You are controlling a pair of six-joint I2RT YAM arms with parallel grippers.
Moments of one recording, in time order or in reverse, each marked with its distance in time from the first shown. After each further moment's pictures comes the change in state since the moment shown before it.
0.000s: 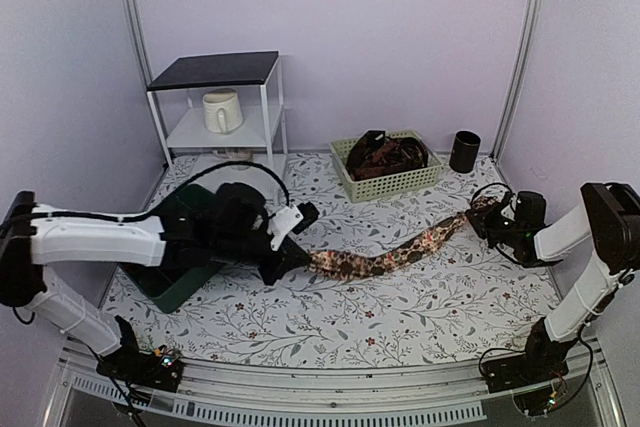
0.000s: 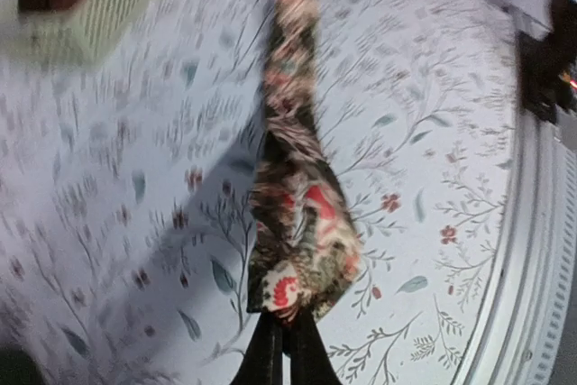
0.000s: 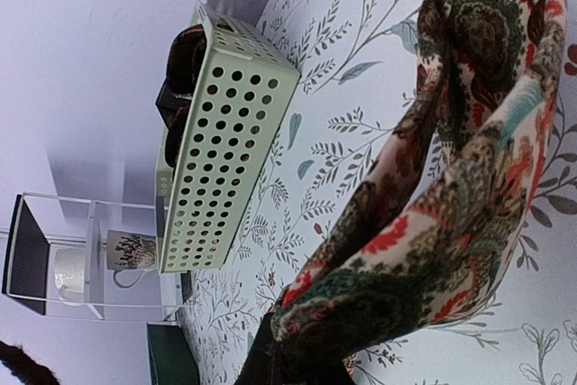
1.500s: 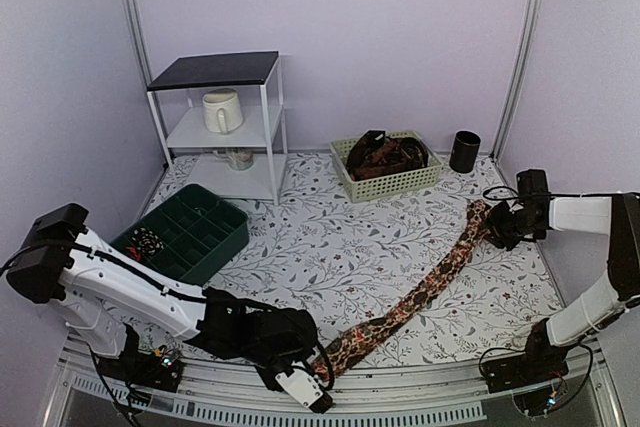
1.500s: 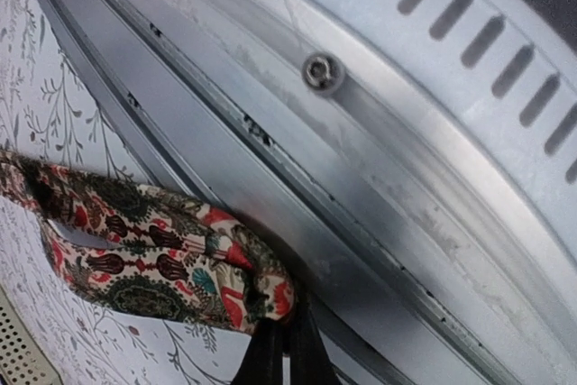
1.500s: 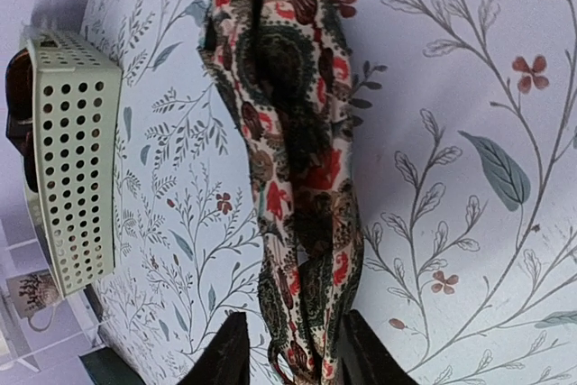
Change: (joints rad) left arm -0.518 0.167 -0.050 -0.132 -0.135 1.049; right arm -0.023 -0.169 0.277 -0.967 0.173 -0.090
